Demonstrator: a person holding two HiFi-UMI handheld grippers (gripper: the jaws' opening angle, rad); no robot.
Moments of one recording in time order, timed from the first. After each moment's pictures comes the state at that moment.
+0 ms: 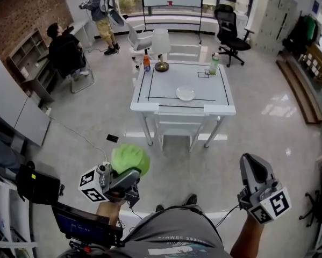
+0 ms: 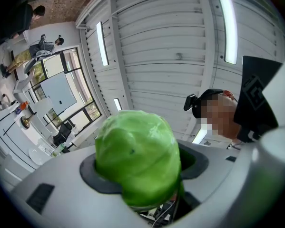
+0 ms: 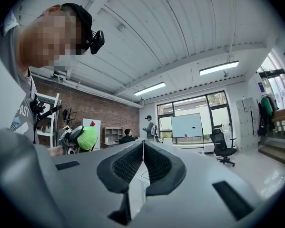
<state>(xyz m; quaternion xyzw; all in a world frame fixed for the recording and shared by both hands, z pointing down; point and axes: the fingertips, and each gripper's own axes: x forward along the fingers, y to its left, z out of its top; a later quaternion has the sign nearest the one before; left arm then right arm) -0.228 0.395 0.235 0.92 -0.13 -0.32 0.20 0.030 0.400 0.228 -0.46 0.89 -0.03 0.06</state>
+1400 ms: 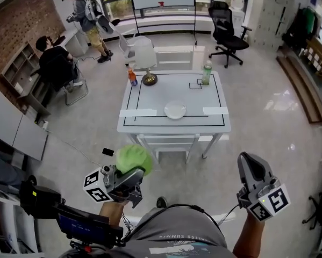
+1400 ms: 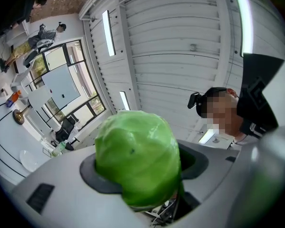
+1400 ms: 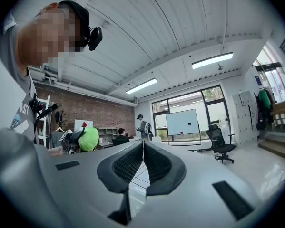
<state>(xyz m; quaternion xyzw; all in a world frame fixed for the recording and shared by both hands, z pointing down) -0.139 0.233 0.247 0.92 -0.13 -0.29 0.22 0.116 0.246 0.251 -0.46 0.88 -0.04 0.04</state>
